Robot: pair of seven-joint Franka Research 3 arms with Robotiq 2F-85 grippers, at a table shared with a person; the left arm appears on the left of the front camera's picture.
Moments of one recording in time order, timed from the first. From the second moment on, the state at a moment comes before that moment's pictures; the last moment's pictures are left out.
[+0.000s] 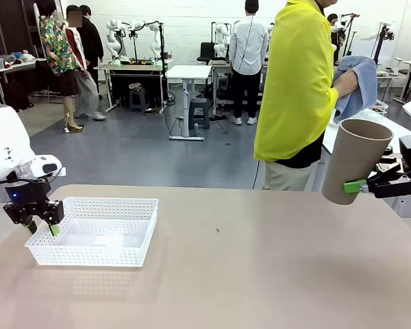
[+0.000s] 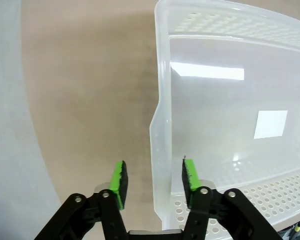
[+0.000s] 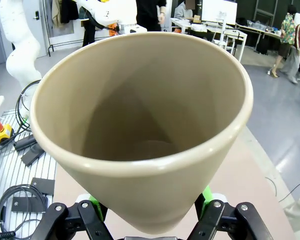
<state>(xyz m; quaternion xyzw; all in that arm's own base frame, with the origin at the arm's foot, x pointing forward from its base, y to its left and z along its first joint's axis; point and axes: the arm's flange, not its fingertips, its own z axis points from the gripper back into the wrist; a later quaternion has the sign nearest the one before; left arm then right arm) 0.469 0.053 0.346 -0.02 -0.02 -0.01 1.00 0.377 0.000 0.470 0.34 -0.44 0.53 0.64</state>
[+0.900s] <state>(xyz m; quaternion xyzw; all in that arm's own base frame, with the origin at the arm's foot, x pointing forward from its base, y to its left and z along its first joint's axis) 0.457 0.014 0.365 -0.05 -0.01 0.03 1.00 0.377 0.000 0.470 0.34 -0.44 0.53 0.64</state>
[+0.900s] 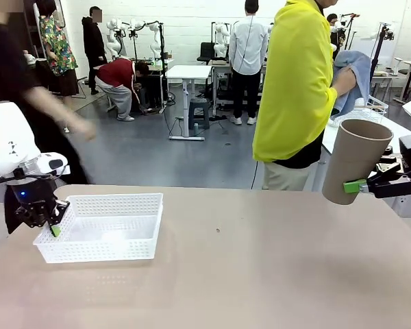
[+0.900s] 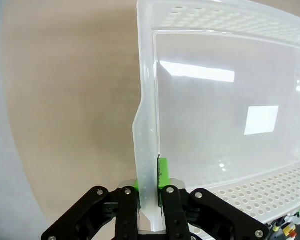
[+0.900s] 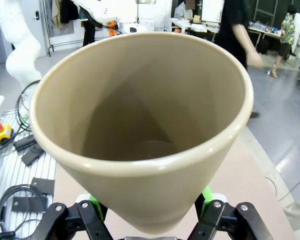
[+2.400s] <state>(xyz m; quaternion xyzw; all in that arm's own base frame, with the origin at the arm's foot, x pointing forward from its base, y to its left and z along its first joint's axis) 0.438 -0.255 0.384 0.06 -0.04 0.00 1.00 0.377 0.000 0.470 0.34 -0.44 0.53 0.64</state>
